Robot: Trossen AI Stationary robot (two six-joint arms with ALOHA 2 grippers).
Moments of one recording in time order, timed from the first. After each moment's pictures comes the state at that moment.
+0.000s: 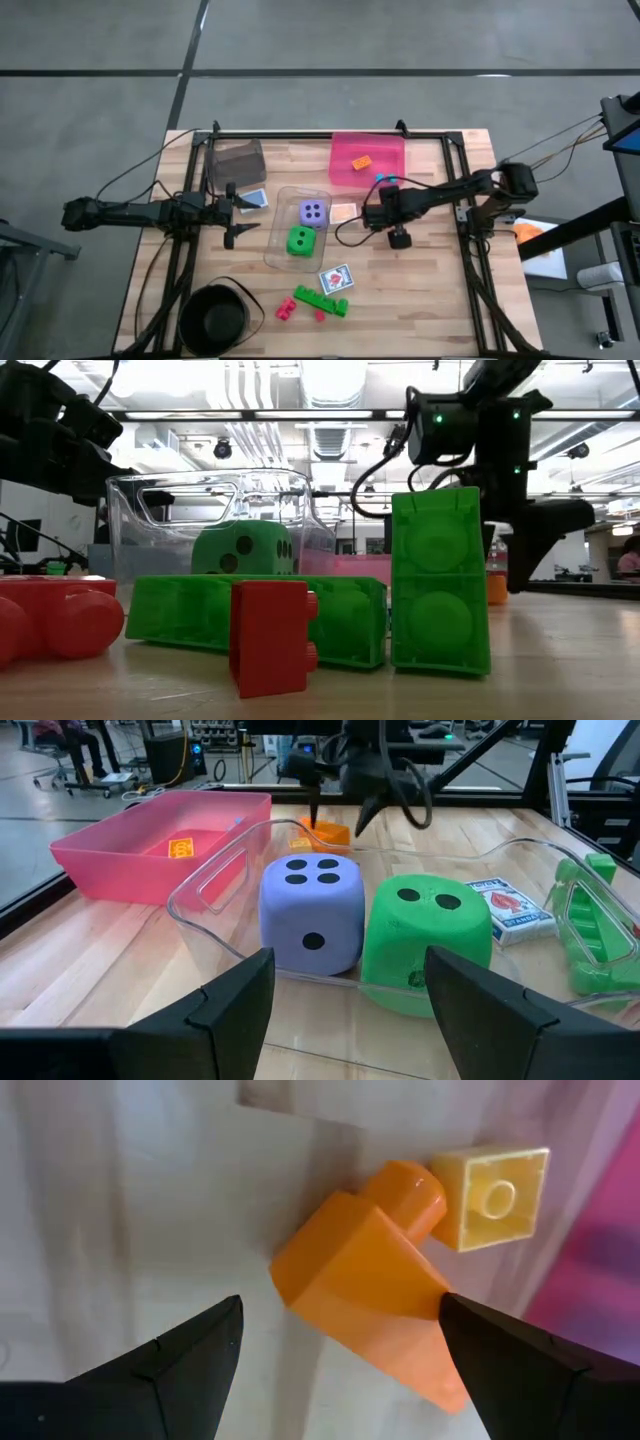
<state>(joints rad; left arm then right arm) 0.03 0.26 0.00 0.02 -0.04 0.00 0.02 1.65 0.94 -0.87 0.24 -0.11</state>
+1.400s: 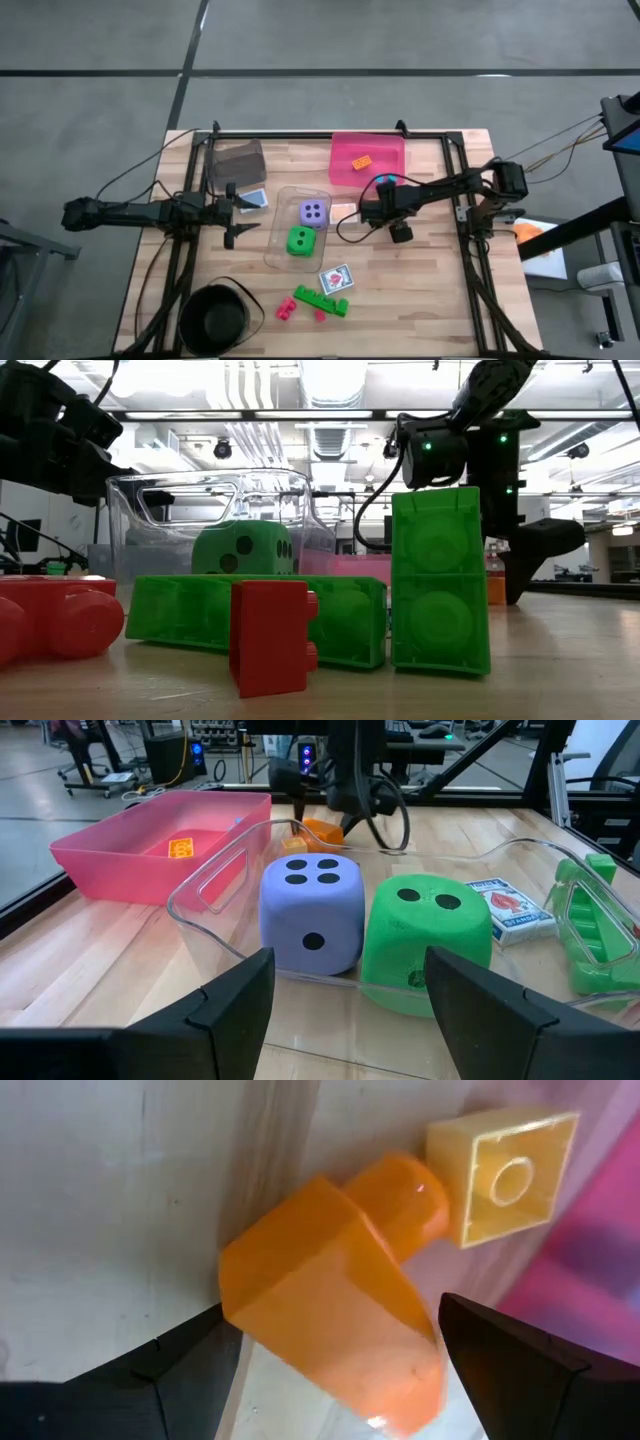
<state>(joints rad) 0.03 0.26 0.00 0.02 -0.04 0.00 -0.04 1.73 0.94 -0.86 0.31 -0.26</state>
